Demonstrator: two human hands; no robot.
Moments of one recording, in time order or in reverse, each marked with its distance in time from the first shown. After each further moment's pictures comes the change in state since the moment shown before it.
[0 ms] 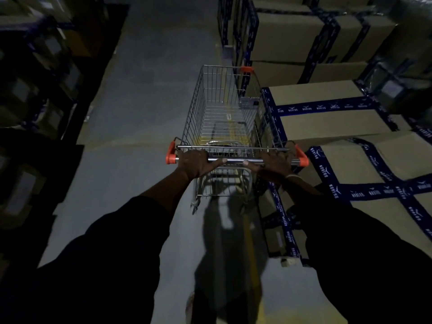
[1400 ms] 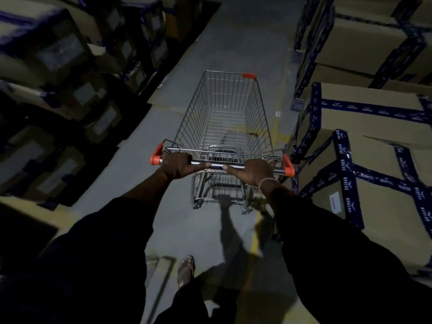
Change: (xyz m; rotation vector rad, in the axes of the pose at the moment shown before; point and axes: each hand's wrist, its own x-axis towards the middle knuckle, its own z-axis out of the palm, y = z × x) left_hand -0.321 0.009 0.055 0.041 0.086 -0.340; right_hand -0.235 -0.069 0.062 -0.296 -0.080 -0.358
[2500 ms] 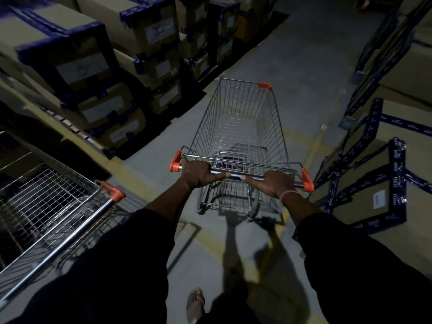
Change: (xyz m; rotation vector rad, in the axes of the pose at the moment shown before) left_hand -0.270 -0.052 0.025 -0.102 -0.127 -0.278; right_hand -0.176 -0.126 0.060 -0.093 -0.057 -0.157
